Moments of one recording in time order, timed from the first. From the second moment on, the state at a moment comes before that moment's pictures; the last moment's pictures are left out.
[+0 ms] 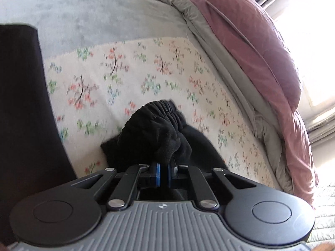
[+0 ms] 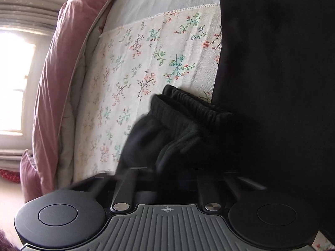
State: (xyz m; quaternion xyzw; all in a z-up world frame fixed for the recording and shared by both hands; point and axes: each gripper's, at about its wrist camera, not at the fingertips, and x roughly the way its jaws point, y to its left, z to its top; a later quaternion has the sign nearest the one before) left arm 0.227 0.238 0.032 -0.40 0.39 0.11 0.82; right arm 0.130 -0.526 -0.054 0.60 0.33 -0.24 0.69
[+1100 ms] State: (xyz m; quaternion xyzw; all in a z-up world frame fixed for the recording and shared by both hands) left arm 0.186 0.252 0.019 -0.16 0.45 0.02 0.88; right arm 0.093 -0.512 -0.043 0.36 0.41 -0.16 0.82
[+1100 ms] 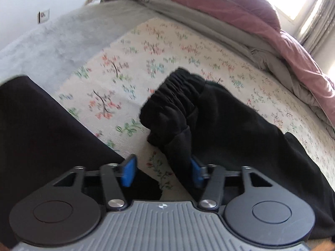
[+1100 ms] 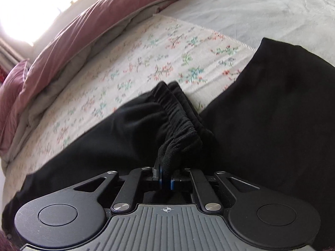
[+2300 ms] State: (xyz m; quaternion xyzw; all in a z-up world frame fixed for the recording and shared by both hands) left arm 0.217 0.240 -0.003 -0.37 0.41 0.14 0.82; right arm 0.419 -0.149 -0.024 0.11 0.45 0.21 0.86
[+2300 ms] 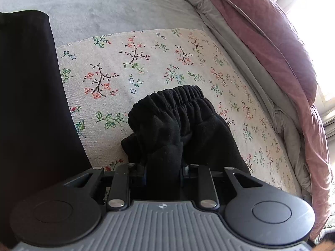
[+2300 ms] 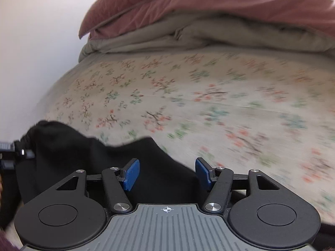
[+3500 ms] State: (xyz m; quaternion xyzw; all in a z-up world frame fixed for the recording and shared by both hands) left arm 0.218 0.273 -0.017 -0.47 0.41 0.08 0.77; right arm 0.421 -0.067 -0.026 -0.03 0.36 0.08 0.93
